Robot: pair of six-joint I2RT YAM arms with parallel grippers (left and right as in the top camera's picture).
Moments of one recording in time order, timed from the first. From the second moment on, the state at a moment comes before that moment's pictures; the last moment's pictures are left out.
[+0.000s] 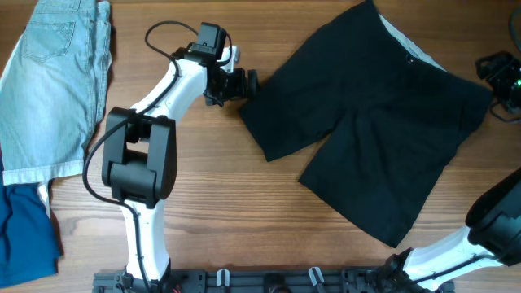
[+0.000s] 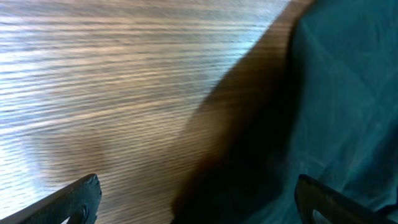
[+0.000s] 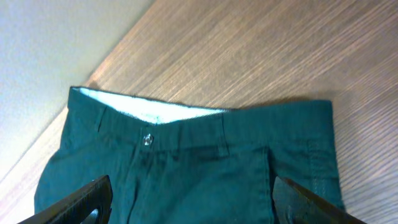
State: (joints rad) left arm -0.28 2.19 1.65 -0.69 0.37 -0.32; right arm -0.63 1.86 1.46 -0.49 -0.40 0.26
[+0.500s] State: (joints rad) left arm -0.35 2.23 1.65 -0.72 0.26 -0.34; right arm -0.52 1.86 1.46 -0.51 -0.40 0.23
